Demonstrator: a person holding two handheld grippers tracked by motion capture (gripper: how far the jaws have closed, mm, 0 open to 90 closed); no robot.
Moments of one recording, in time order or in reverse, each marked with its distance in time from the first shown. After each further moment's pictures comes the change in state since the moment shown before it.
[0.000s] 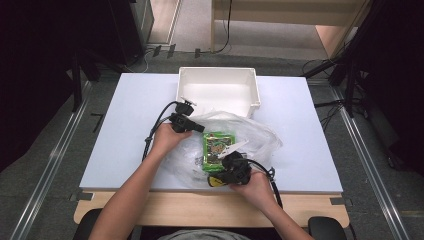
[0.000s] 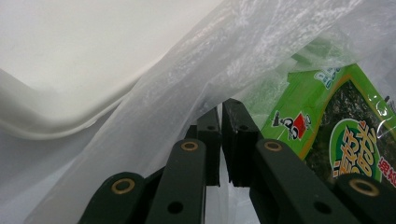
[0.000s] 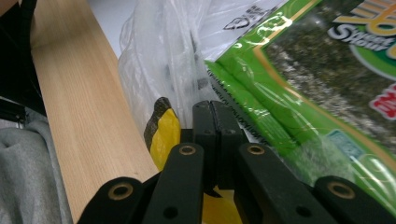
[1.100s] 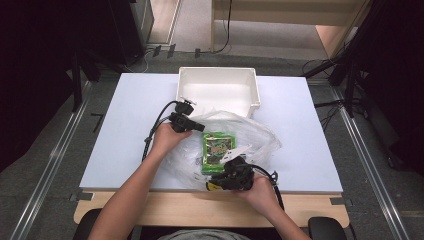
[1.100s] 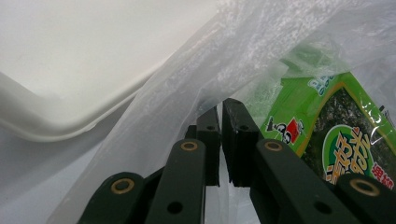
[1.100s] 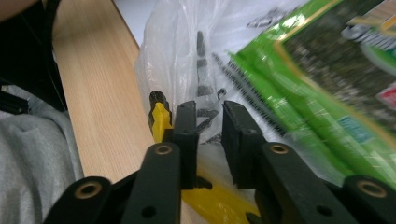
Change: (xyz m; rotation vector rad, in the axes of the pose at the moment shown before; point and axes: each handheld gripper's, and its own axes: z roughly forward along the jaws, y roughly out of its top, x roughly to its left) left arm -0.003 0.000 -0.005 -0.020 0.006 0.011; right arm 0.011 -0.009 -0.012 -0.029 0.015 -0.054
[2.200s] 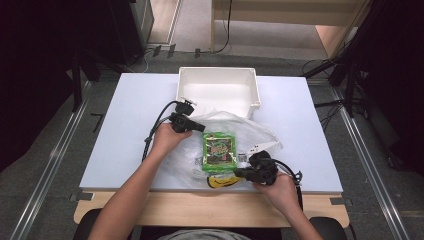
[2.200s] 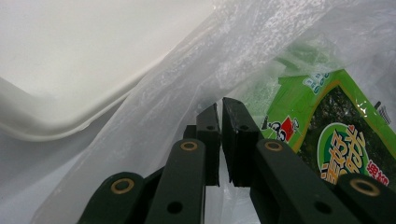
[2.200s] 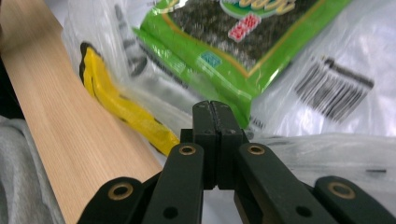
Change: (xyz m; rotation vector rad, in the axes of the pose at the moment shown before) left arm -0.003 0.000 0.000 0.000 -0.002 0.002; right arm -0.038 -0.028 -0.040 -0.023 -0.118 0.138
